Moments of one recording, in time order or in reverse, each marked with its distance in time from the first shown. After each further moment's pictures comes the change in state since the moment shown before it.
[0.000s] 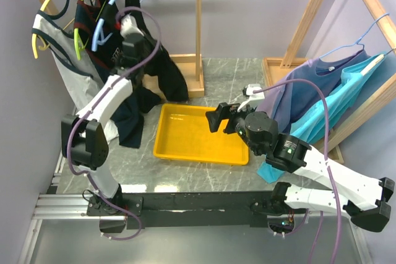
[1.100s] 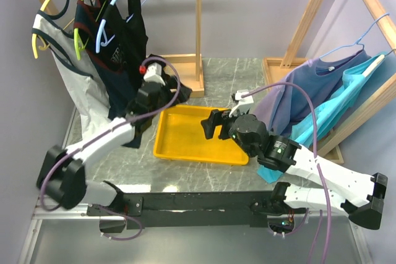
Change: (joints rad) left arm -0.255 -0.356 -0.563 0.082 0.049 -0.016; right arm 0.000 0.044 -0.060 0.011 -0.061 0.022
